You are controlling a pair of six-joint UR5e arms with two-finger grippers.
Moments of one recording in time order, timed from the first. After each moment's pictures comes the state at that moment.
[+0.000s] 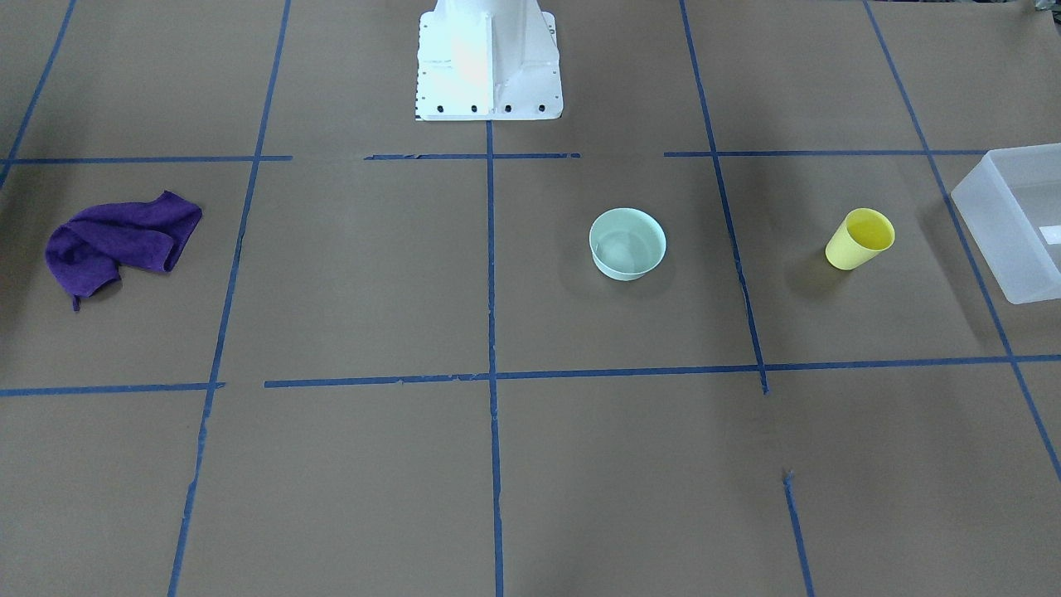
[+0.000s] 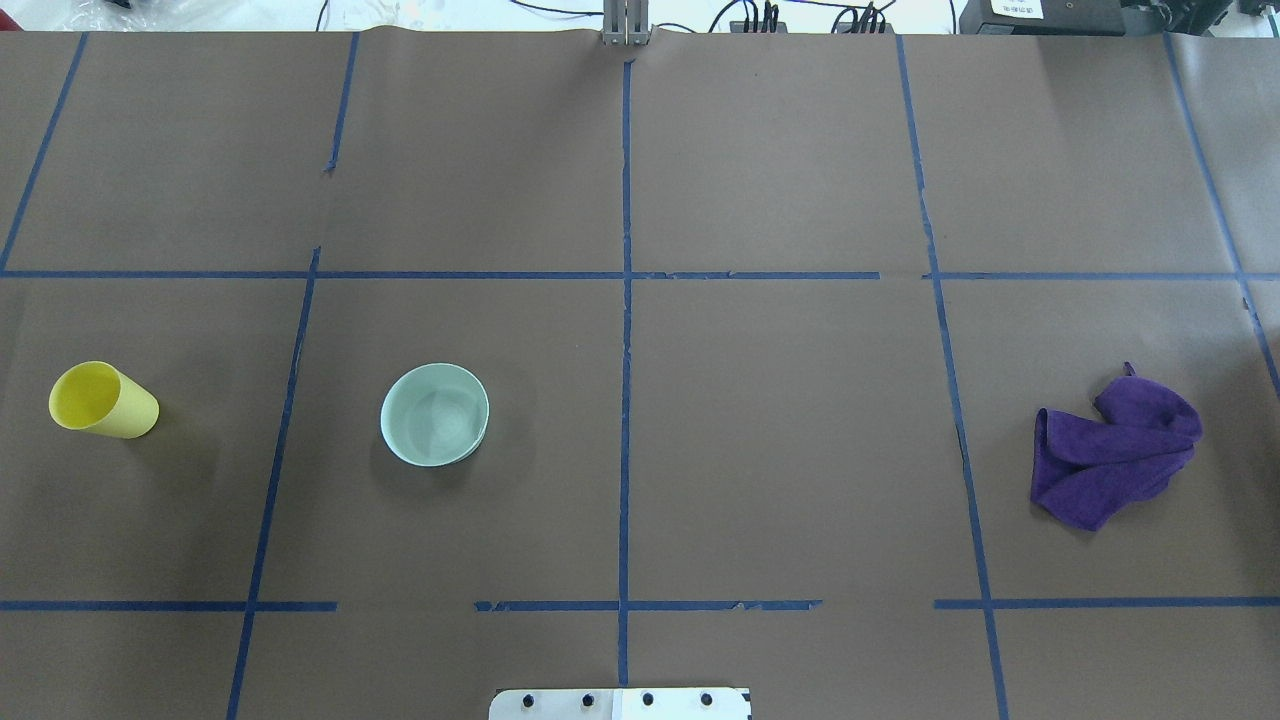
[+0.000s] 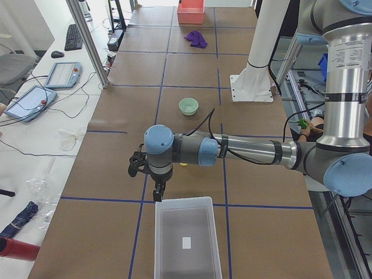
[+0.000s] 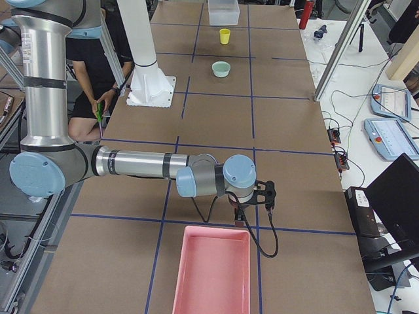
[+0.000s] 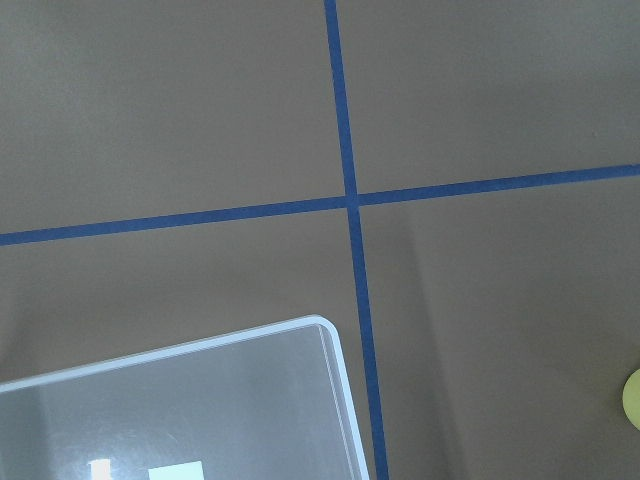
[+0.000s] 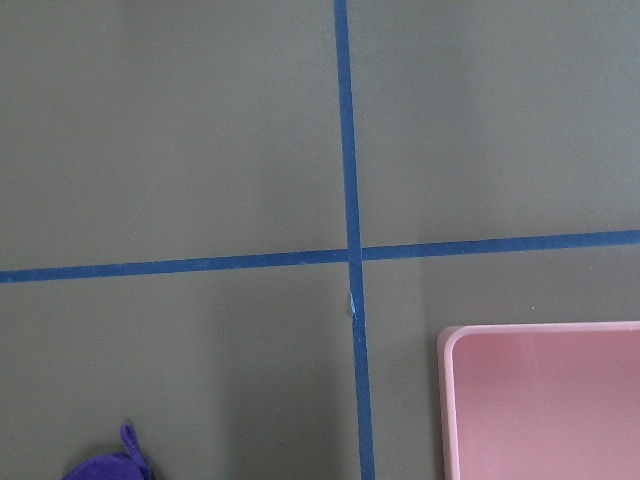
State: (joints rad) left arm -1.59 -1.52 -1.73 -1.55 -2.34 0.07; right arm 1.60 -1.61 1.59 -1.39 2.43 0.17
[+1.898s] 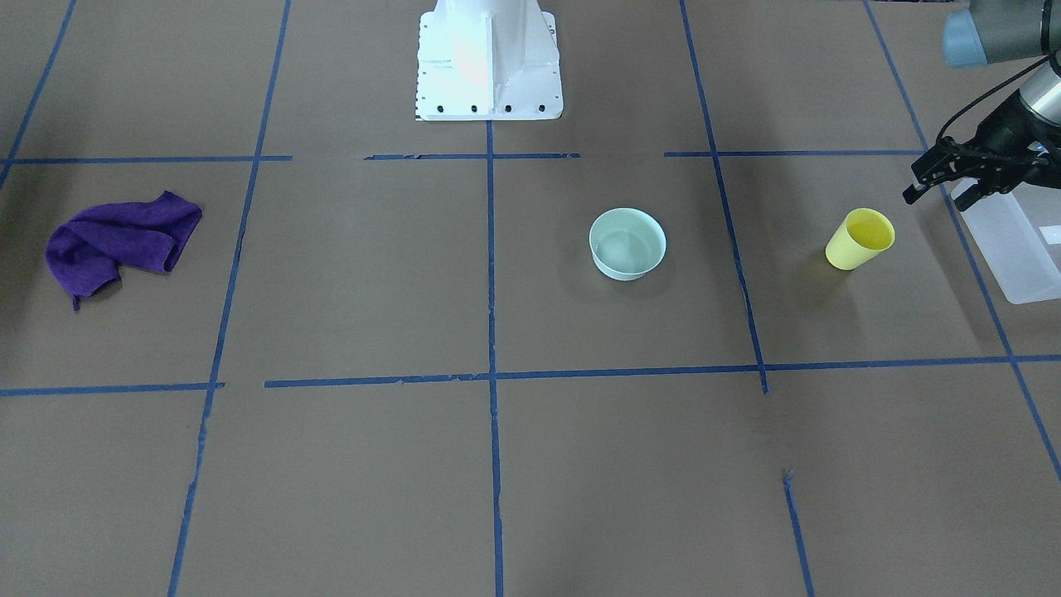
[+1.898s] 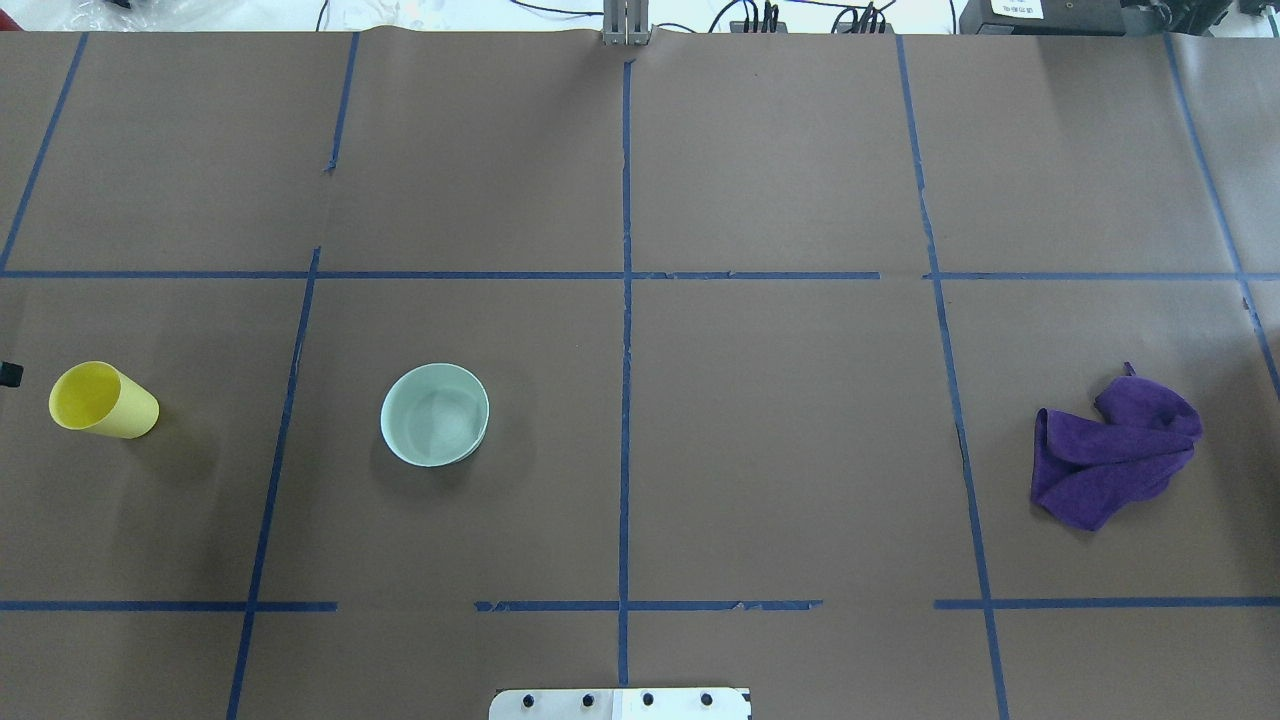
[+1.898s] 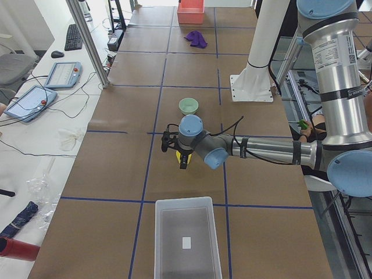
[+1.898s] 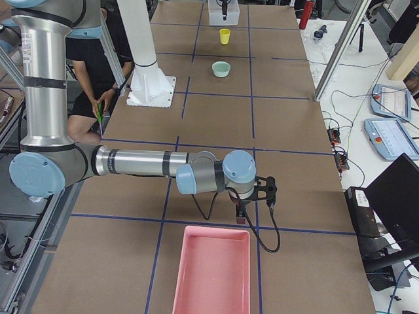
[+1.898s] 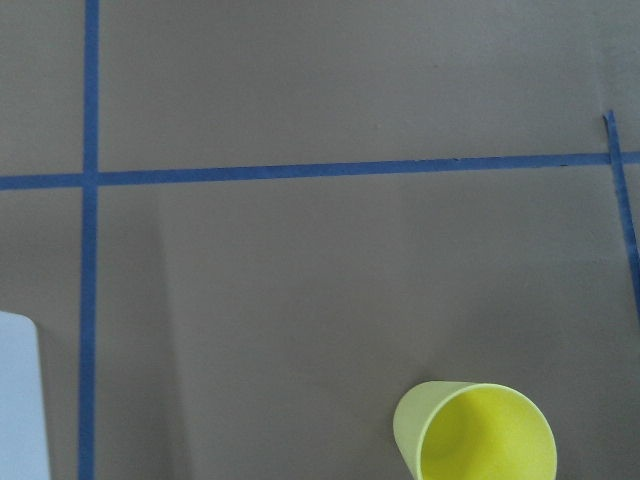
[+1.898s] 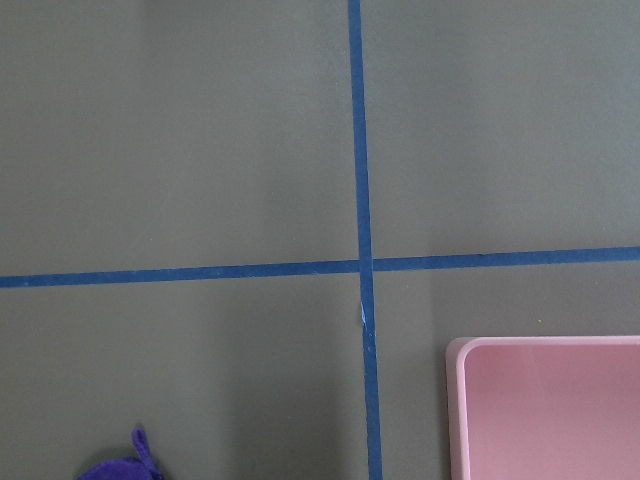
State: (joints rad) left arm -1.13 -1.33 -1.81 -2.27 -2.33 -0.74; right arm 1.60 -1.61 1.61 -1.38 2.43 0.18
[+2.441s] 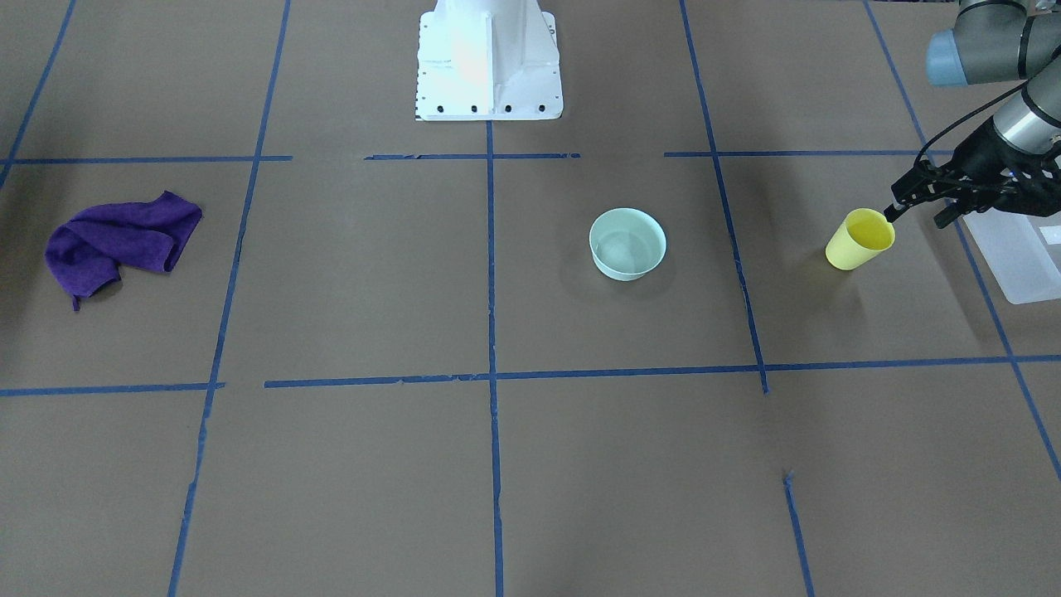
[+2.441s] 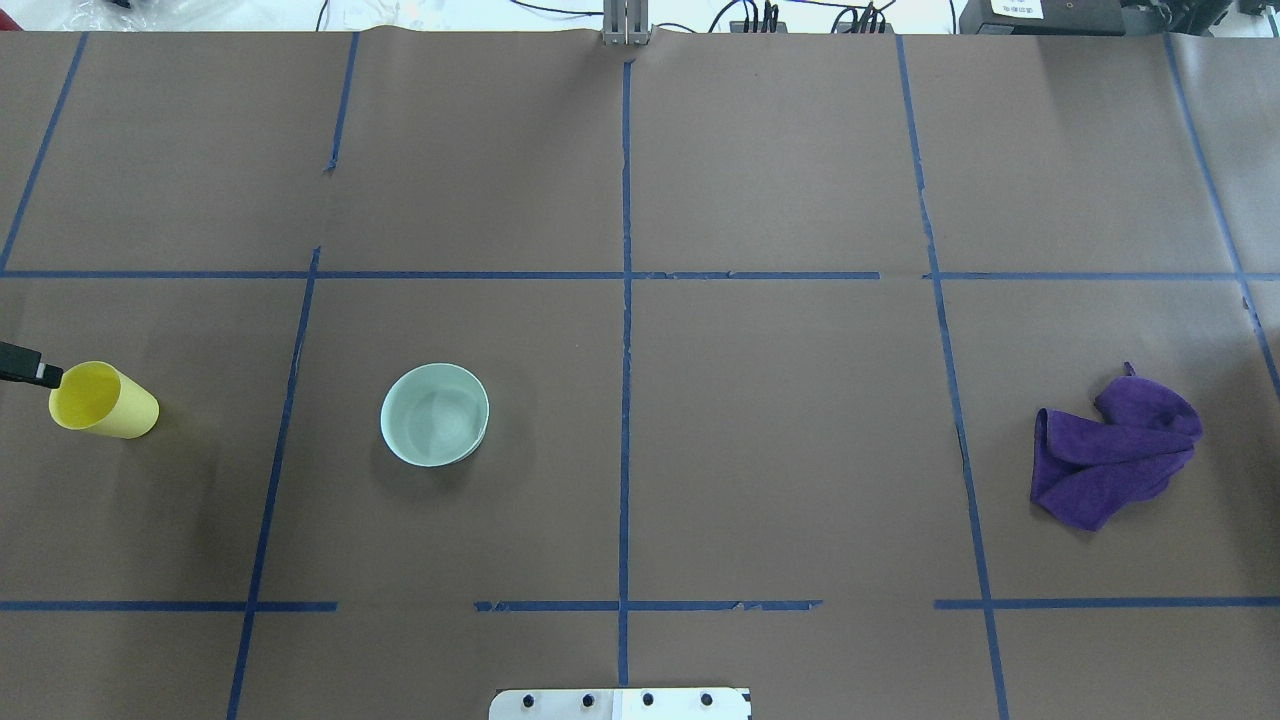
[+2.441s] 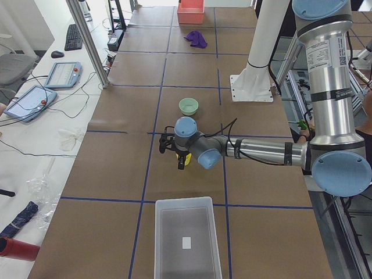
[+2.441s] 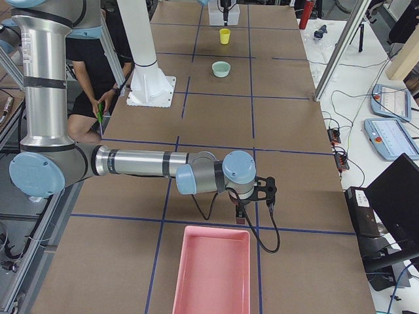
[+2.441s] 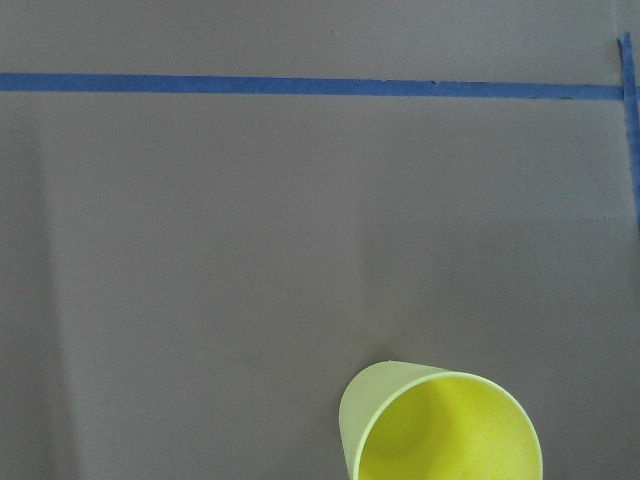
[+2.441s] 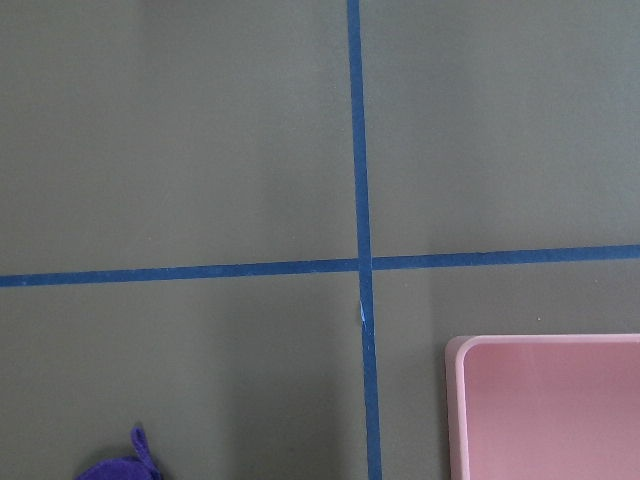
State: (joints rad) left arm -1.08 -1.39 -1.74 -2.27 -2.31 -0.76; right arm 1.60 -1.61 1.61 -1.39 2.43 0.18
